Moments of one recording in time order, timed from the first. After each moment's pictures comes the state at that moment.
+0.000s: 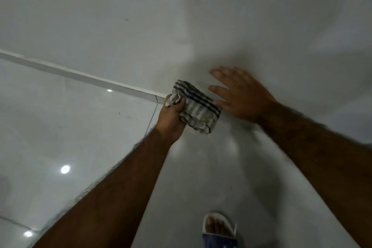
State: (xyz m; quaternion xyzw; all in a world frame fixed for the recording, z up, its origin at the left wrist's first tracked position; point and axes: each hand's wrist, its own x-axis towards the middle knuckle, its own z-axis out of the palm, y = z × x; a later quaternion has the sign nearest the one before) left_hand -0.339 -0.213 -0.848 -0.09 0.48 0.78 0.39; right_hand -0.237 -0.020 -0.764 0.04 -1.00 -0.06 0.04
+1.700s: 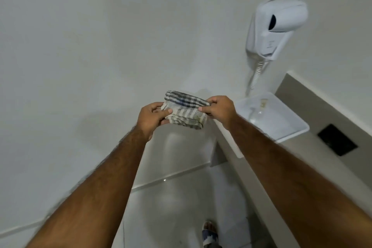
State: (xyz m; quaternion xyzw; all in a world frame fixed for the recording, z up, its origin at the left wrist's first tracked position) left_hand -0.141 -0.080 -0.057 0.29 0.63 0.57 0.44; right_hand 0.093 0.019 -0.018 -0.56 -0.64 0.46 0.26
